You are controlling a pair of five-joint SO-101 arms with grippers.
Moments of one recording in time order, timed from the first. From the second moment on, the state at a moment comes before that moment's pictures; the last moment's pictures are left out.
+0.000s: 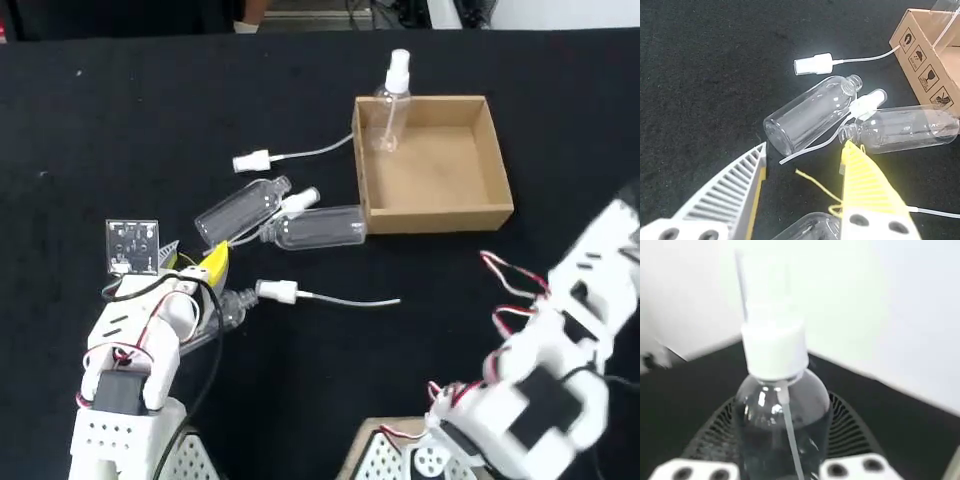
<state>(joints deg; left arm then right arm) 1.3 -97.0 88.9 42.4 4.8 46.6 -7.3 57.7 -38.3 1.5</state>
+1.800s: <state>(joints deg) 1.3 -97.4 89.7 42.4 4.8 7.6 32.7 32.1 -59.4 2.7</state>
